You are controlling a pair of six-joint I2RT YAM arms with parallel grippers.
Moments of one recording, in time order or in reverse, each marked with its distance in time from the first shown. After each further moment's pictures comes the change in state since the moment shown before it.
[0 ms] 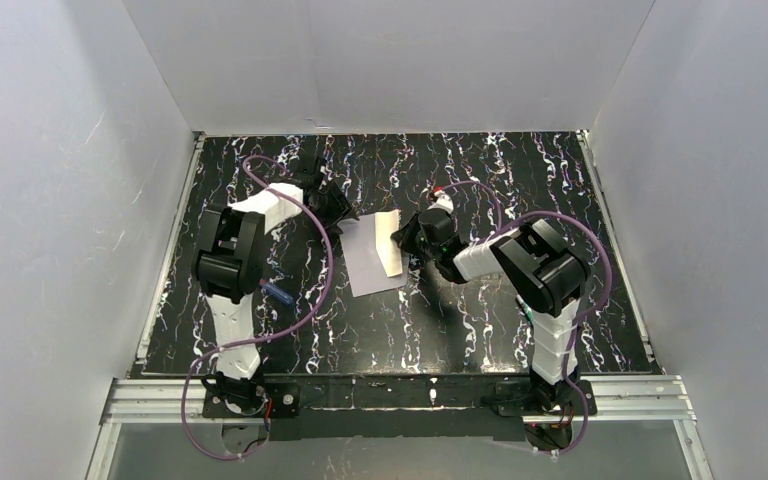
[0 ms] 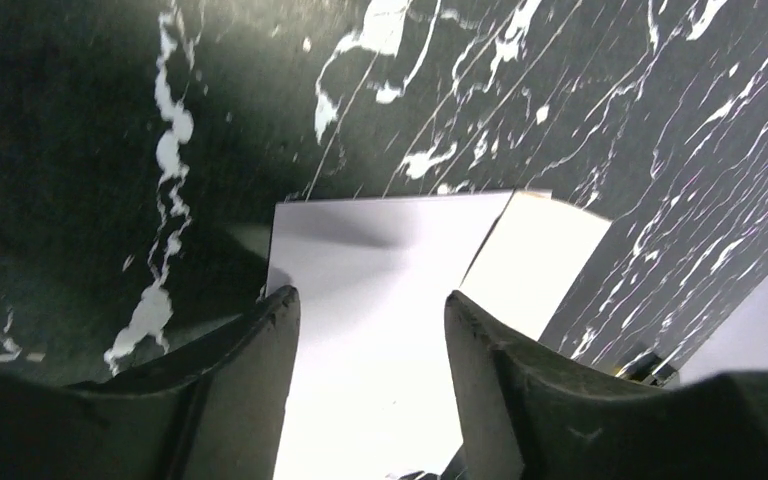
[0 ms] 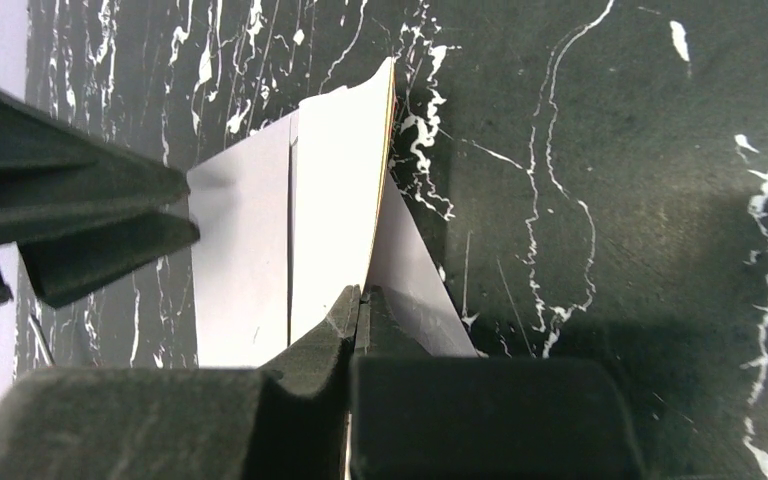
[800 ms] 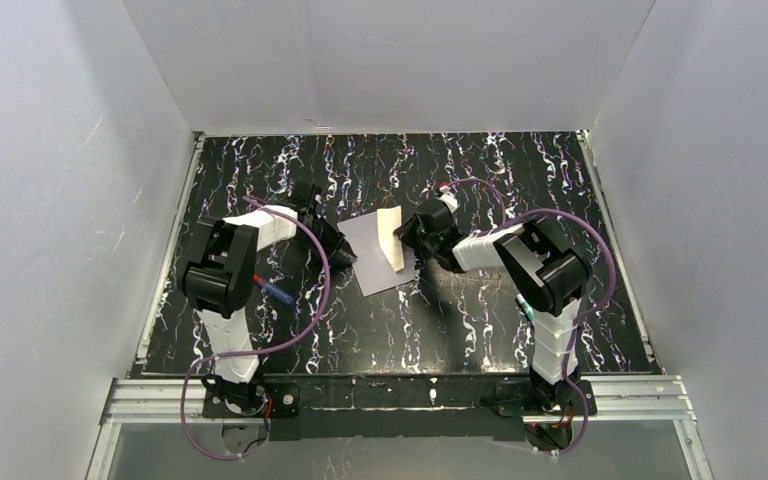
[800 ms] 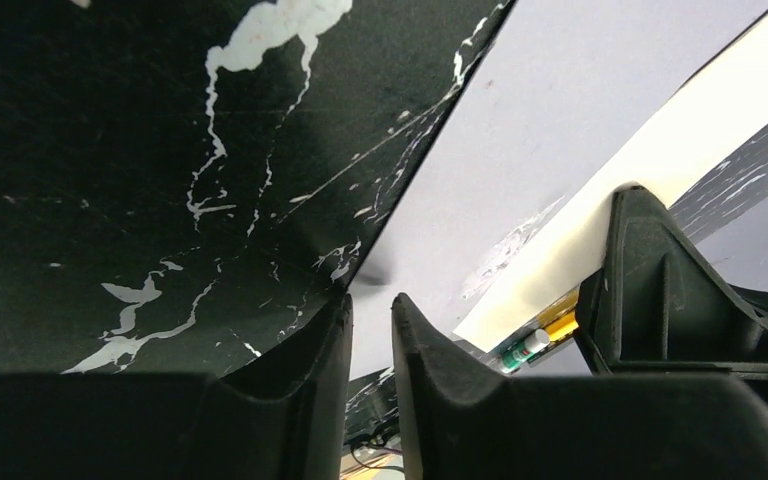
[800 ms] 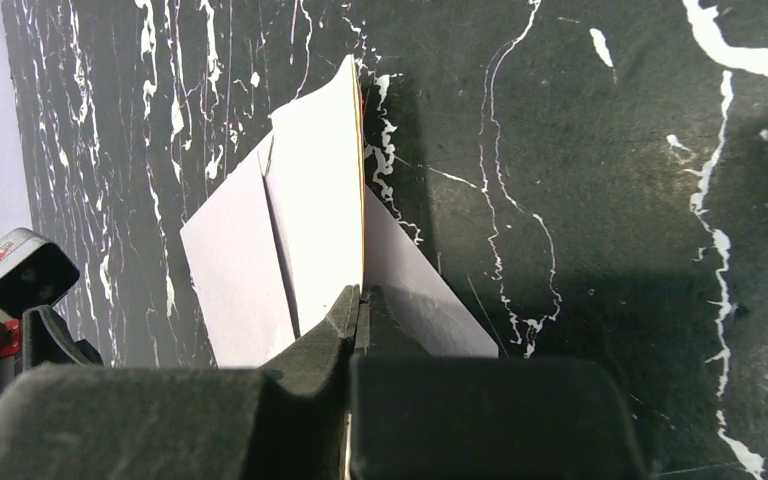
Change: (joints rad) left arm -0.009 -0.147 -0.291 -0.016 0.179 -0.185; right arm -0.016 0.008 0.089 -0.175 0.026 0.140
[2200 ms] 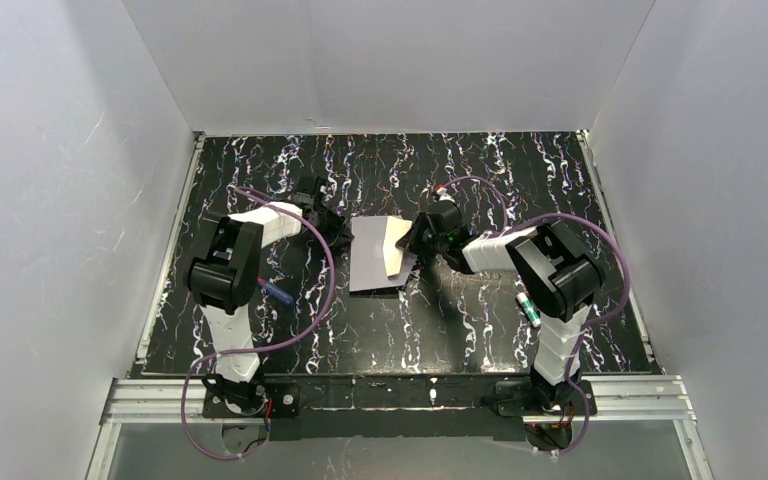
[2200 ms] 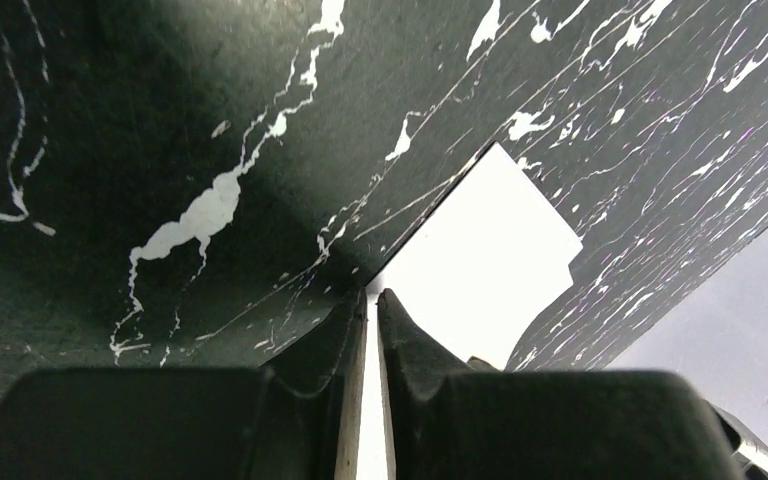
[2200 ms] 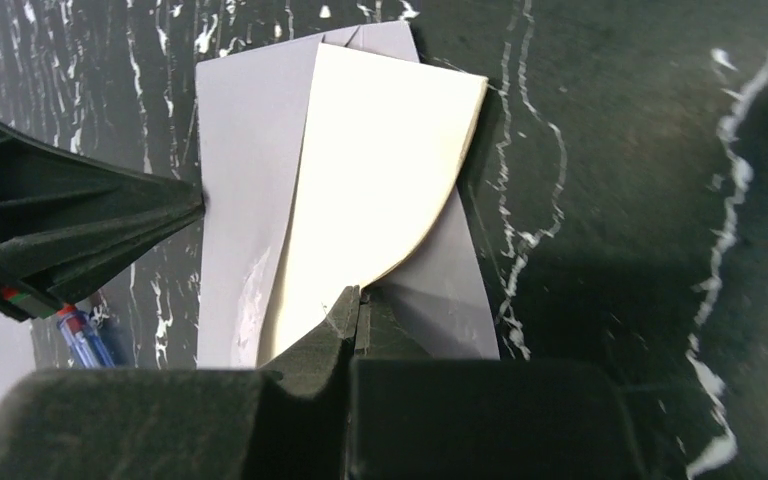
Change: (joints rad) left arm -0.024 0.038 0.050 0.145 -0.209 -0.151; right arm -0.033 -0.087 -0.074 -0.079 -0.185 -0.140
